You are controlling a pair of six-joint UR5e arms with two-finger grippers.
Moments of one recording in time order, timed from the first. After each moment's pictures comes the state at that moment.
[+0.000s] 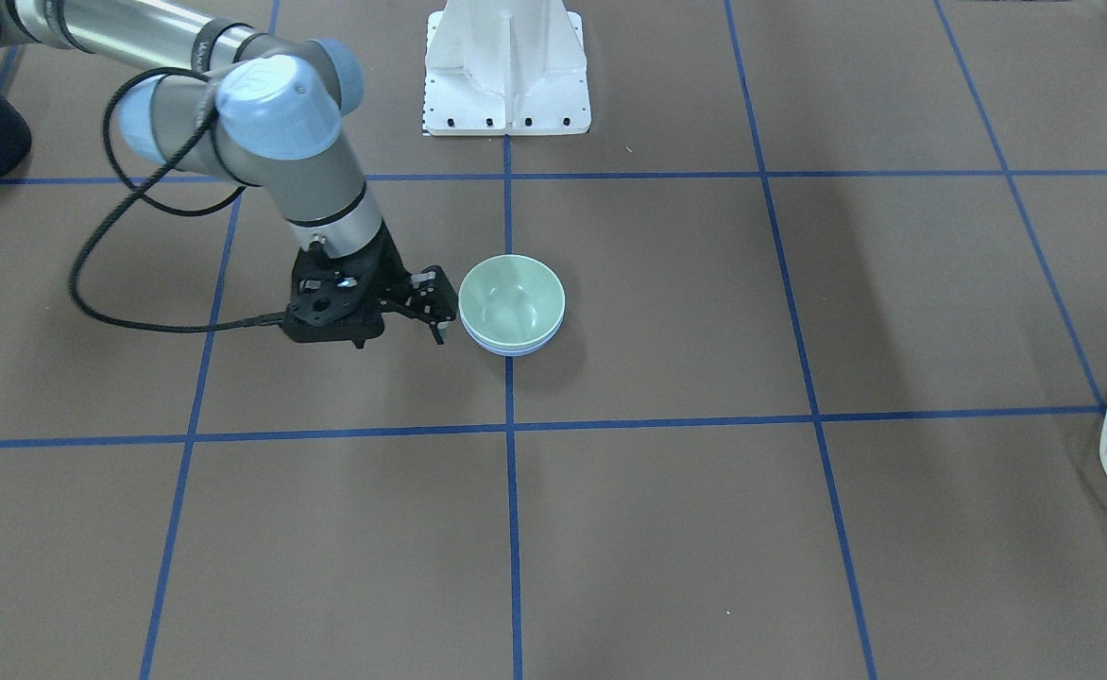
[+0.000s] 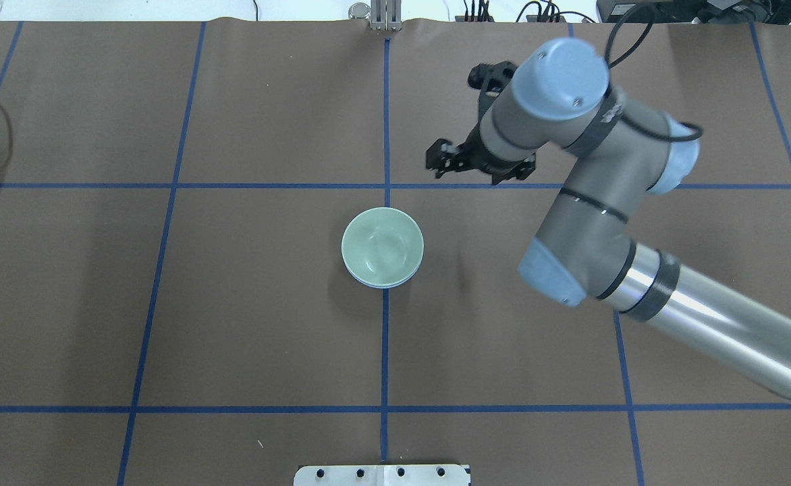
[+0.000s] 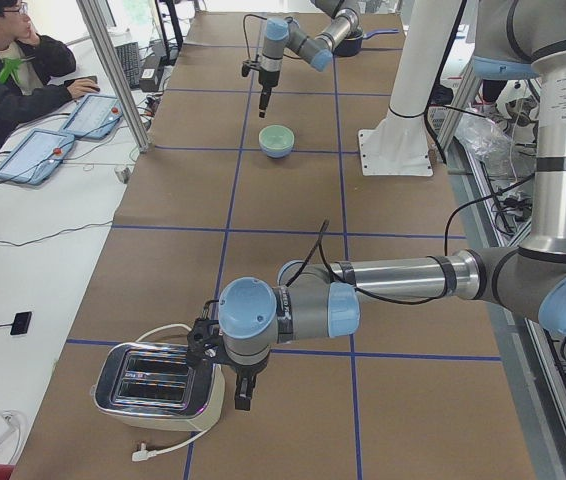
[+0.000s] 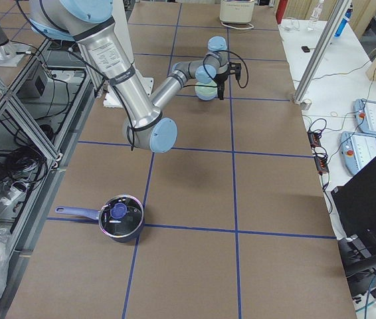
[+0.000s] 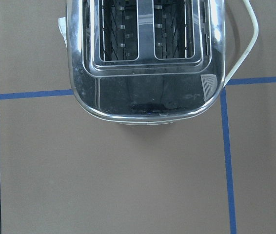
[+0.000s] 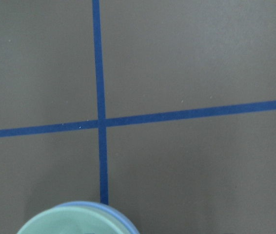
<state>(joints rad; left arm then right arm) -1.76 -1.52 -1.58 -1.55 -2.33 0.23 0.76 -0.95 1.65 -1.39 1.99 1.13</state>
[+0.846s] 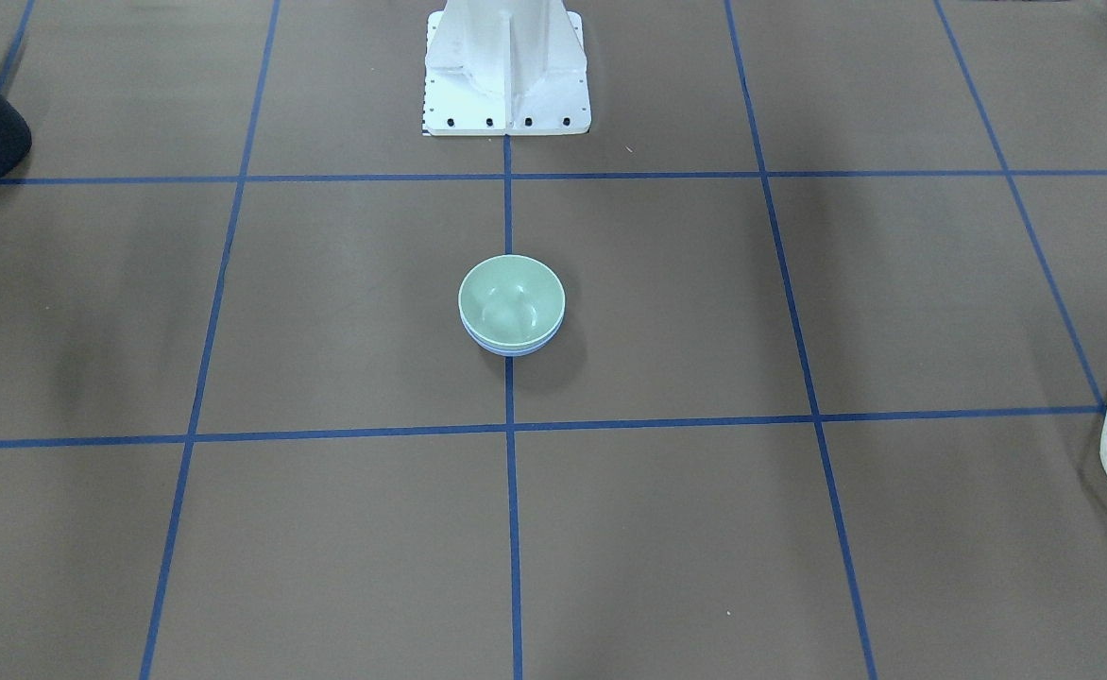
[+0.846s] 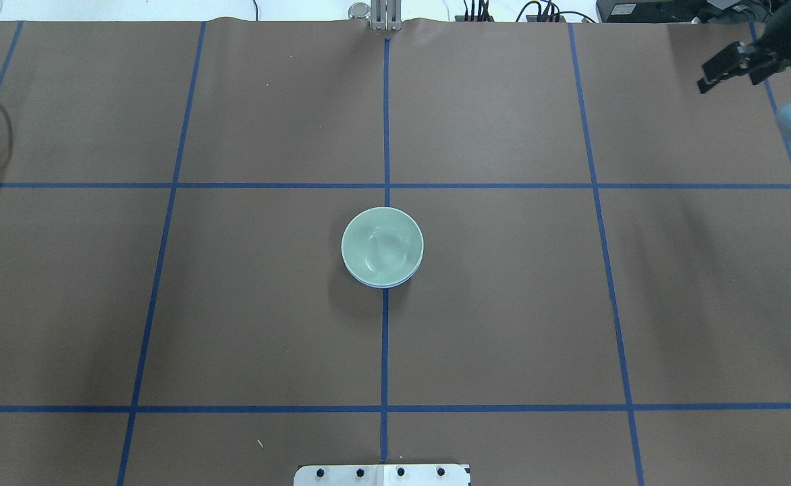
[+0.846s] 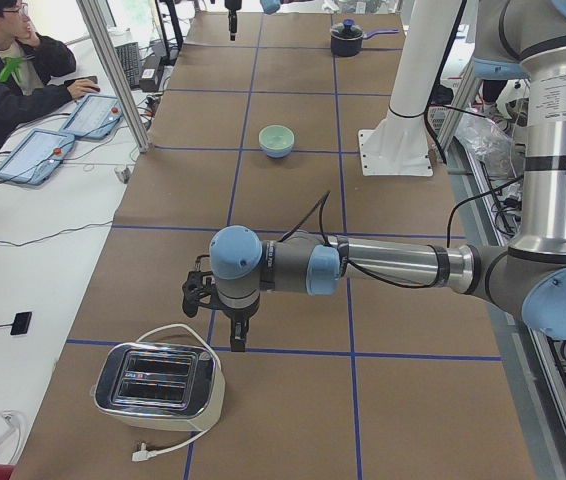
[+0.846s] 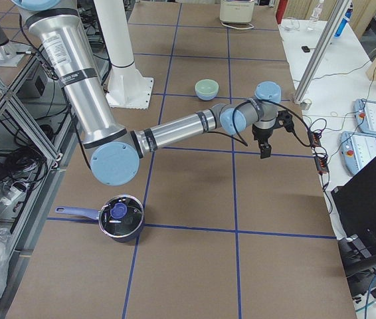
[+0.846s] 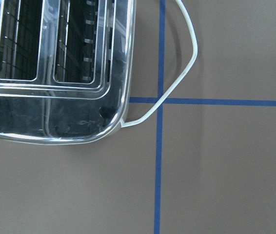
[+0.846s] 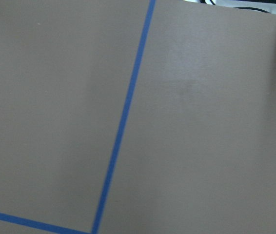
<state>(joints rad) -1.62 -1.52 -1.72 -1.55 -2.41 -0.03 1.32 -1.23 1.52 -1.39 2.30 0.31</state>
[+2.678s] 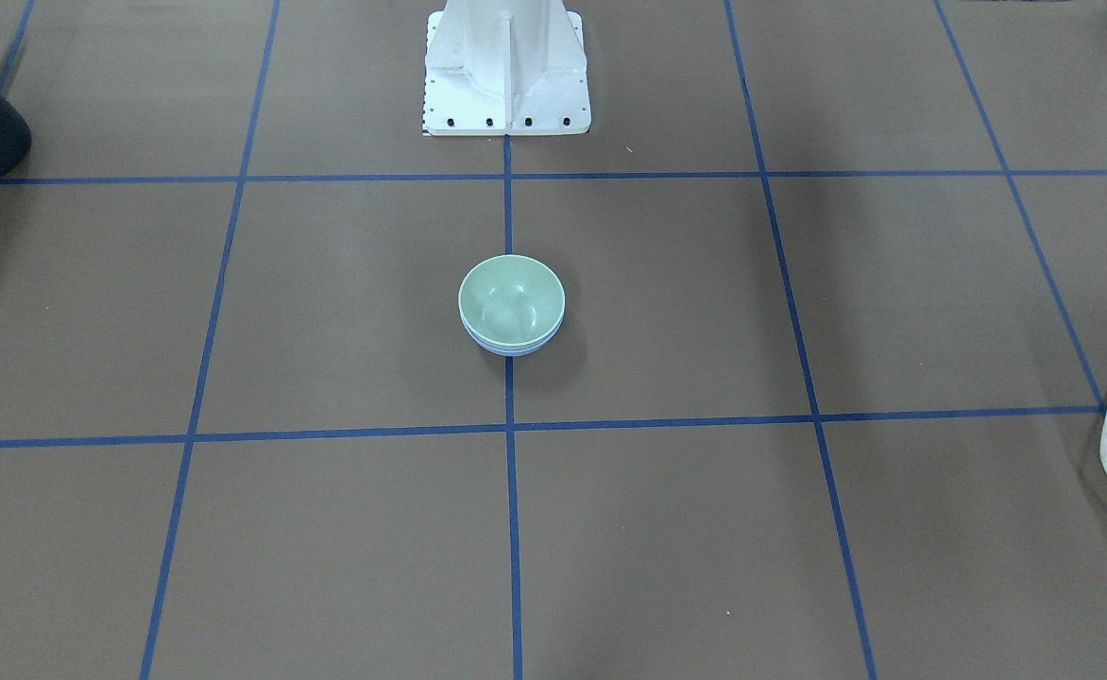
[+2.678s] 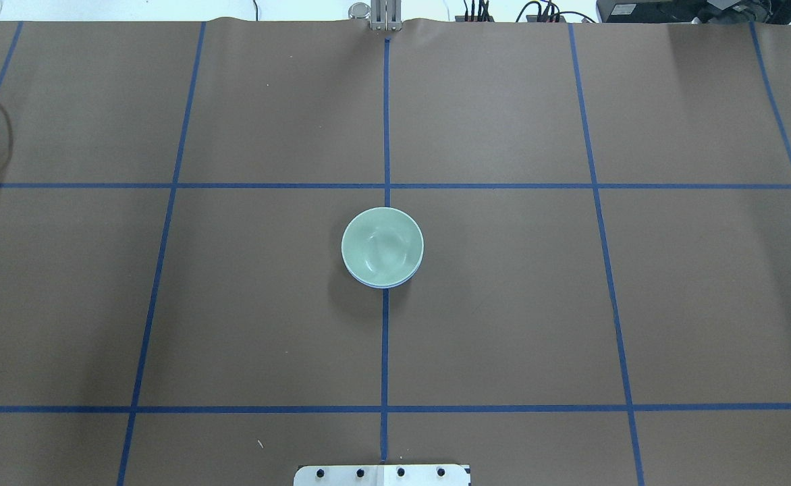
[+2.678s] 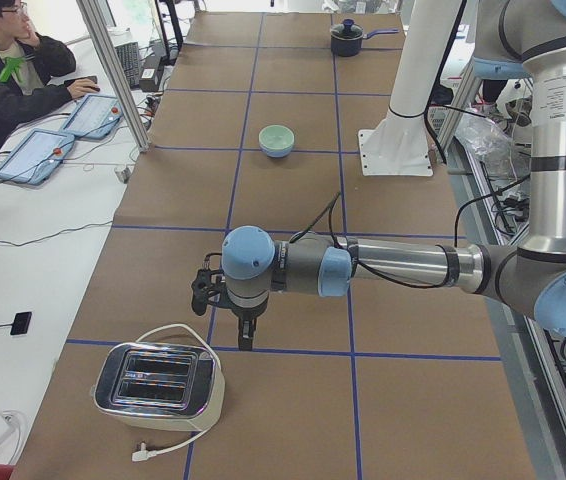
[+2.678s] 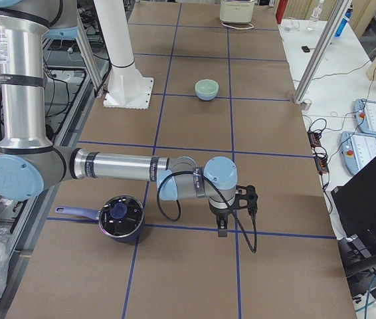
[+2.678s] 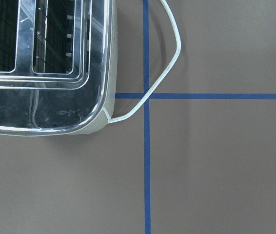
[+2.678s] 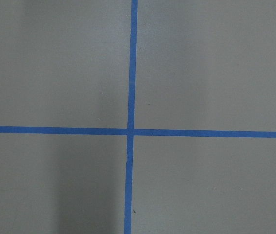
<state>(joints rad) -1.63 -1.48 -1.73 -1.59 -2.42 -0.03 1.59 -1.60 1.58 -1.39 2.34 0.09</state>
